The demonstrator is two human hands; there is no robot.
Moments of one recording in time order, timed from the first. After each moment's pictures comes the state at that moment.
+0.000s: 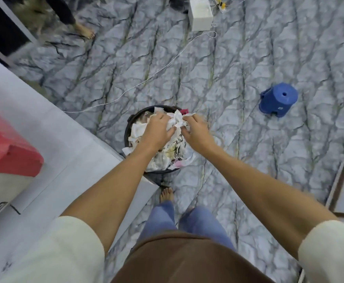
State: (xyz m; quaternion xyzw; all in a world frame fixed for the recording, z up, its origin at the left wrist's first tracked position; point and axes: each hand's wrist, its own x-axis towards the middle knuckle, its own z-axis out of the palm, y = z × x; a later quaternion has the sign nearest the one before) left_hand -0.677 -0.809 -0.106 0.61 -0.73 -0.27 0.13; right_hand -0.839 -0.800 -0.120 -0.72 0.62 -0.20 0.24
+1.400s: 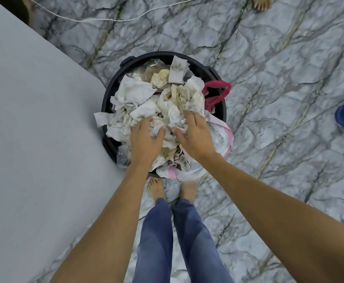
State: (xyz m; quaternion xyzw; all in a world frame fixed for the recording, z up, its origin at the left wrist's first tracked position) left_hand -0.696 -0.841 -0.423 0.85 -0.36 -0.32 0.22; right_hand -0.839 -0.916 -0.432 -0.80 0.51 -0.06 0.32
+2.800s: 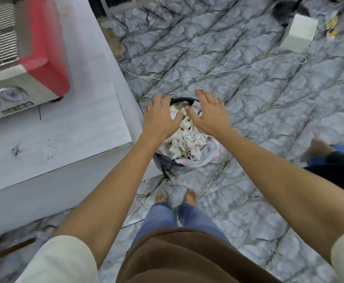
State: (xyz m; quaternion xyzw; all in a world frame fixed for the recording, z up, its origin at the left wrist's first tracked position) left_hand -0.702 -0.764 -0.071 0.84 -0.49 -0.16 0.17; right_hand -0.842 -0.869 -0.094 -0.89 0.40 -0.11 0.17
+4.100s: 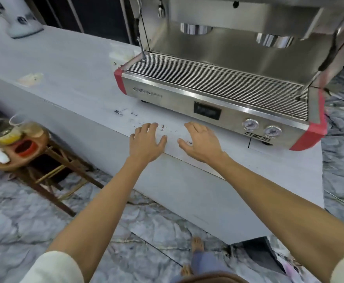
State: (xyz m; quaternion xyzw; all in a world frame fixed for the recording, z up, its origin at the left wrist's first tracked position) left_hand -0.433 -0.283 0.007 0.98 -0.09 0.03 0.18; right_hand -0.462 -0.481 0.007 -0.98 -0.06 -0.10 0.15
